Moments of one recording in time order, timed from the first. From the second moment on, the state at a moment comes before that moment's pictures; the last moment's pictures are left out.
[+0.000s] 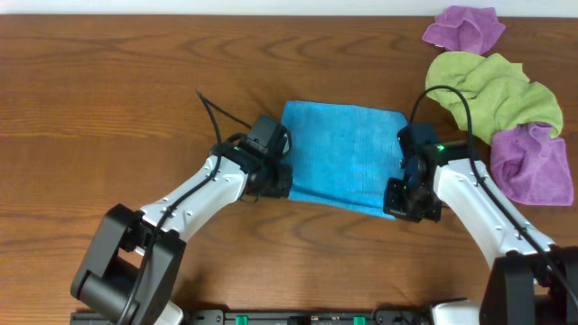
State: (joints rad) left arm -0.54 1.71 1.02 -0.53 0.26 -0.40; right arm 0.16 1.54 0.94 -1.03 -0.03 0.44
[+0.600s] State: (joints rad) left arm -0.46 1.75 1.02 -0.10 0.19 -0.41; right arm 0.09 1.55 1.01 -0.71 -0.03 0.44
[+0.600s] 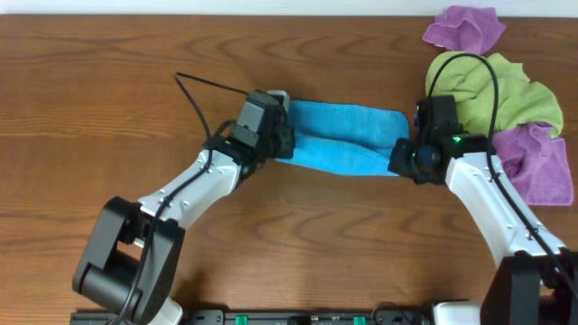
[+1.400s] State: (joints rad) left arm -0.38 2.06 1.29 0.04 0.26 -0.41; right arm 0.07 1.85 1.23 -0.56 -0.05 0.43
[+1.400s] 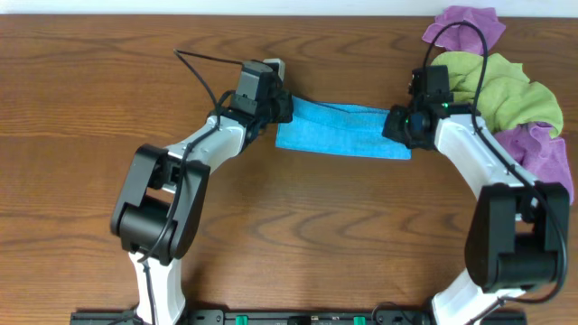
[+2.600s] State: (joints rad) left arm -0.35 2.11 1.42 -0.22 0.26 -0.37; right arm 0.04 1.90 1.30 -0.66 -0.10 0.39
